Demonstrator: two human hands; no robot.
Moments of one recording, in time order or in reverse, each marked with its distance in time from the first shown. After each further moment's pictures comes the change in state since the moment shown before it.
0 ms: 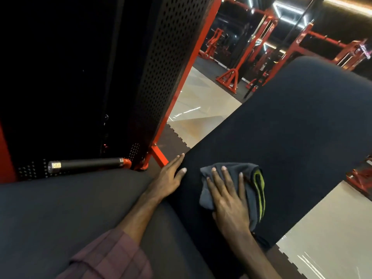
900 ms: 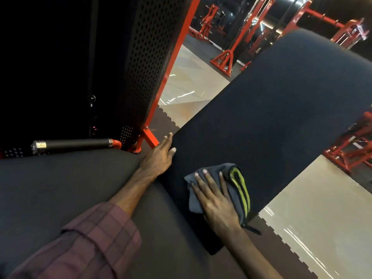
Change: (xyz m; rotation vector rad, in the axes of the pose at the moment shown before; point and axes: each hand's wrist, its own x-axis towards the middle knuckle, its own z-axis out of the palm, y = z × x) left_hand -0.001 0.017 0.000 0.212 -0.115 -0.141; right_hand -0.059 -0.004 0.019 0.052 -0.096 -0.205
